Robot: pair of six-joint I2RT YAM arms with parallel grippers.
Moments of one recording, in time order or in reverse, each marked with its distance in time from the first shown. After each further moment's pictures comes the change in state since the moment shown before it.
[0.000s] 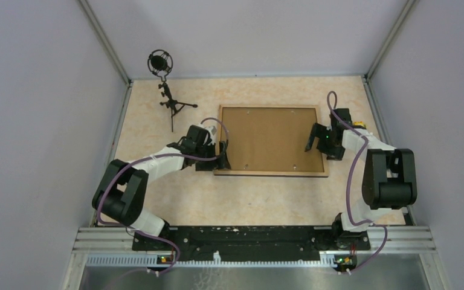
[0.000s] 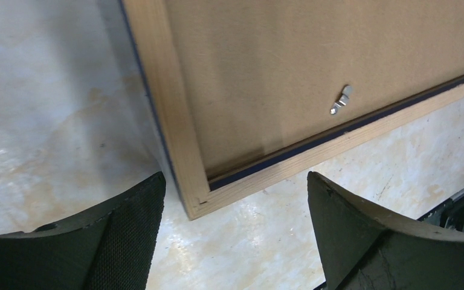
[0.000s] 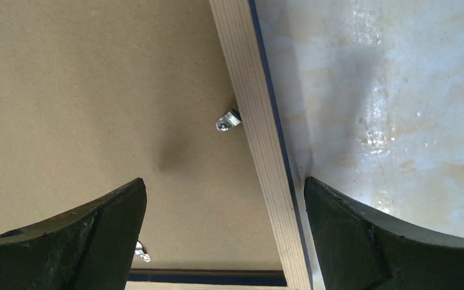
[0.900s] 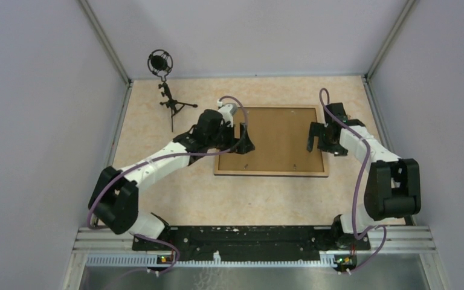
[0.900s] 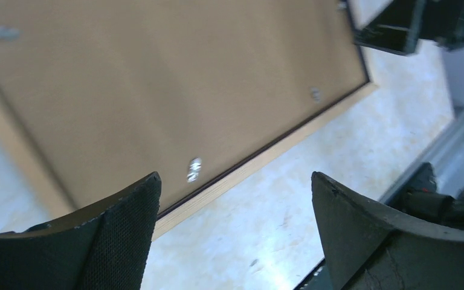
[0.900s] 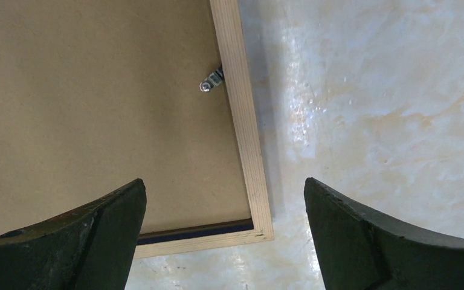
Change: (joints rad) left arm -0.177 -0.032 0.233 0.121 0.007 -0.011; right arm 0.100 -0.092 0.101 -0.206 0.231 -0.085
